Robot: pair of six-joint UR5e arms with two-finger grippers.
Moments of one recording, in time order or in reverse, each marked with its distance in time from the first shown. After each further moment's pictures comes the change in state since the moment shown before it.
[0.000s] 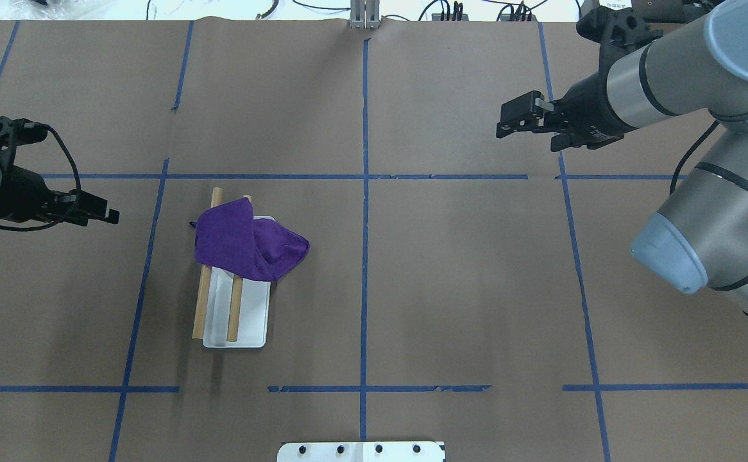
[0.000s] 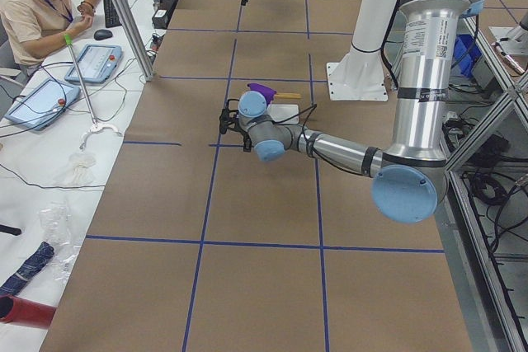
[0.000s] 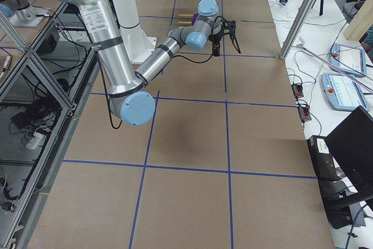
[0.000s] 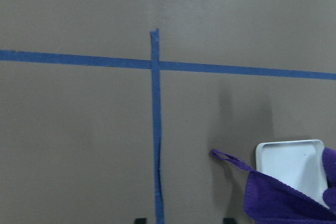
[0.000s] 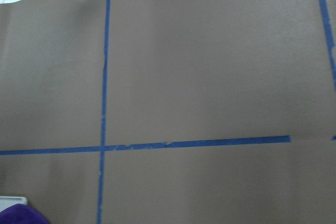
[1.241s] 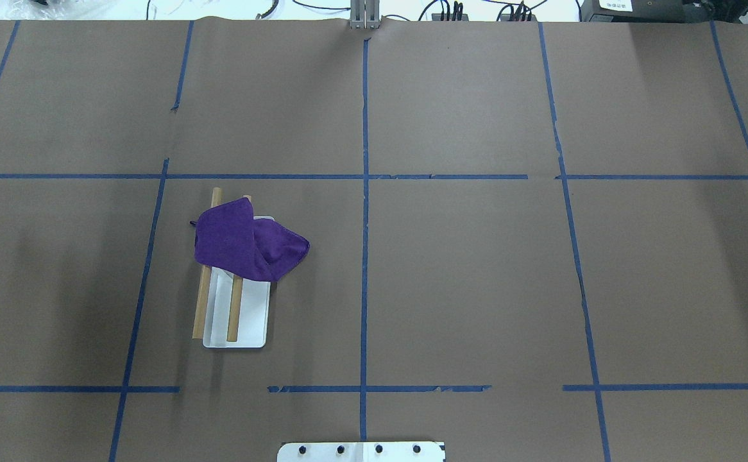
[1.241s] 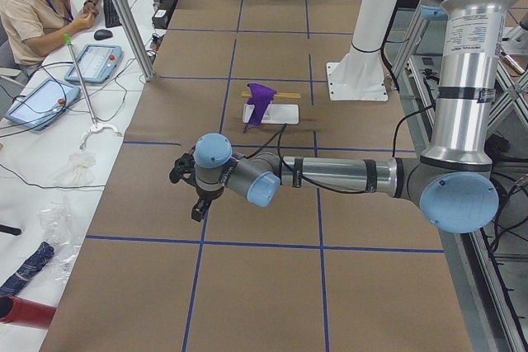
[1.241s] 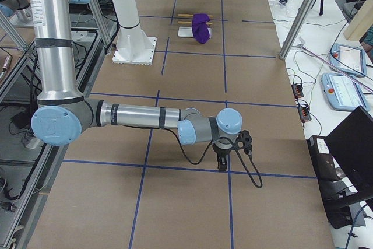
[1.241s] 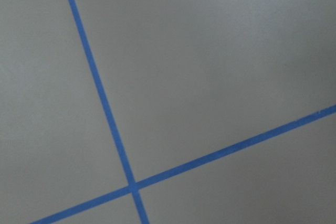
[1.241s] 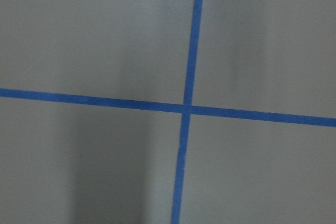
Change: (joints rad) left arm -0.495 -0.014 0.145 0.428 -0.124 0.928; right arm 0.586 -0.277 -0.527 -0.122 0.257 -1.143
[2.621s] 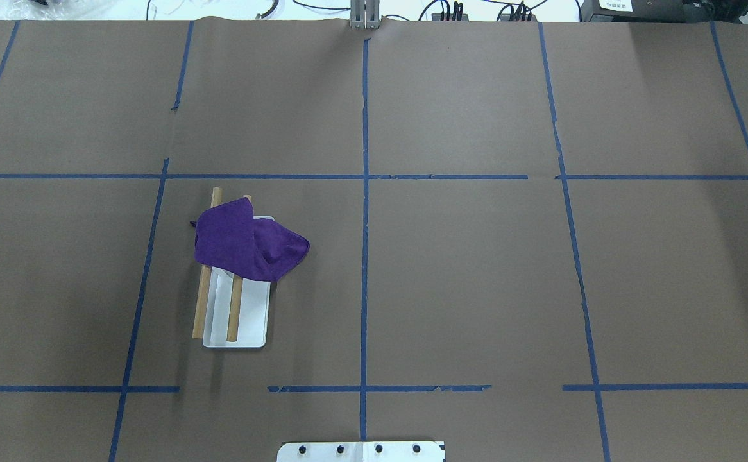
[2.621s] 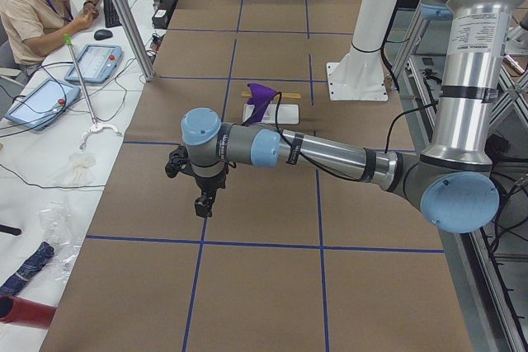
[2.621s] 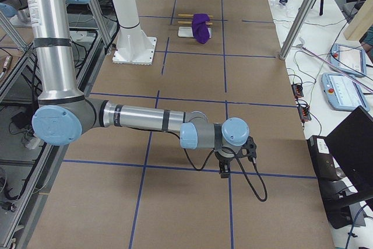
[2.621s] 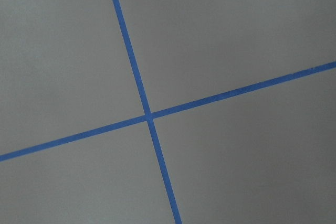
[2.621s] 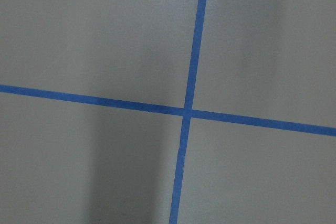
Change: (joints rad) left arm -0.078 -0.016 -0.177 0.482 0.061 0.187; right arm 0.043 0.031 -0.011 -0.053 0.061 -0.084
